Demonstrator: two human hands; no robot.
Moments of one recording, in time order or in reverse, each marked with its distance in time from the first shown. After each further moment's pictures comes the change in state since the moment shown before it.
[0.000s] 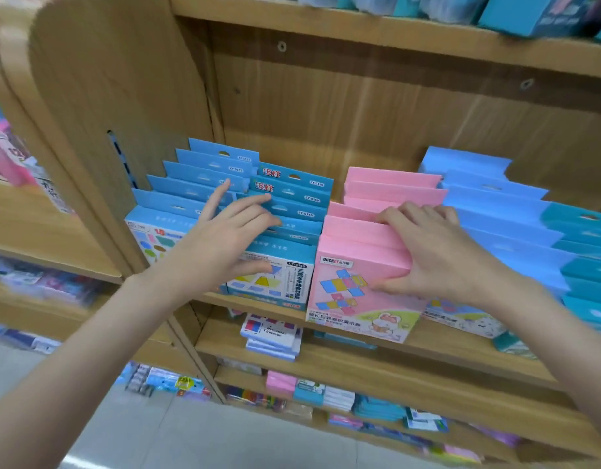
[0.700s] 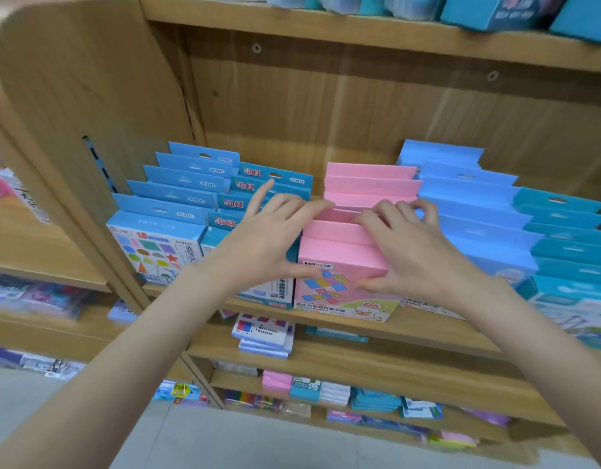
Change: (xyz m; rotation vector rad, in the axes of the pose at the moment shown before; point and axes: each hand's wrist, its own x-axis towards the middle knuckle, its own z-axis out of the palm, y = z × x) left_hand 0.044 0.050 0.007 -0.109 -0.013 0.041; right_hand -0.011 -0.012 0.008 -0.081 0.082 0.008
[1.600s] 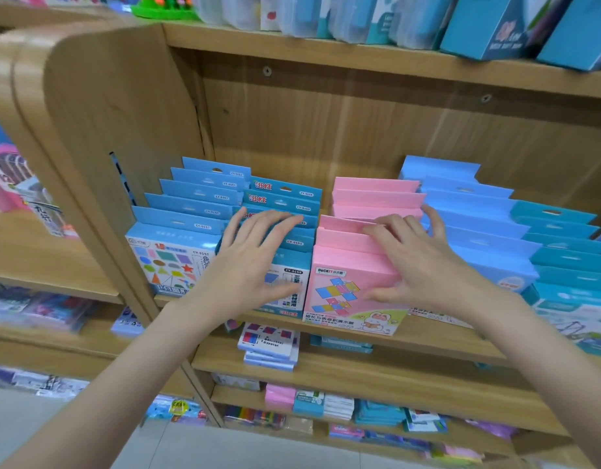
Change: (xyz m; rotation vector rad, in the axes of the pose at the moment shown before) left_hand -0.041 -0.016 0.006 -0.054 0.096 -0.126; right_hand -0.005 -0.003 -0.004 0.019 -0.058 0.012
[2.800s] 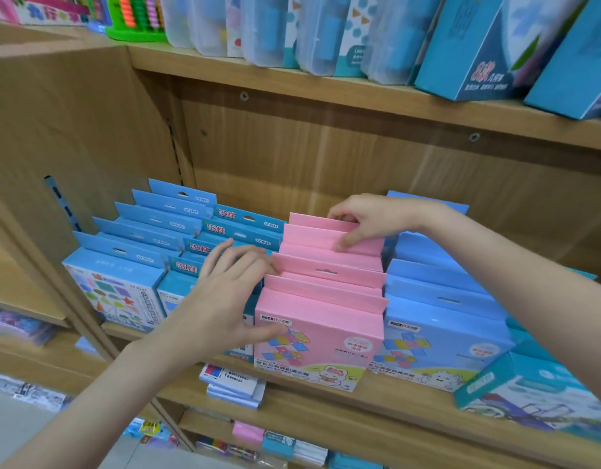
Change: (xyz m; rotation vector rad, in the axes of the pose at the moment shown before) left_hand 0.032 0.033 0.007 -0.101 0.012 -0.040; right_hand 0.125 0.087 -0.030 0.425 -0.365 -0.230
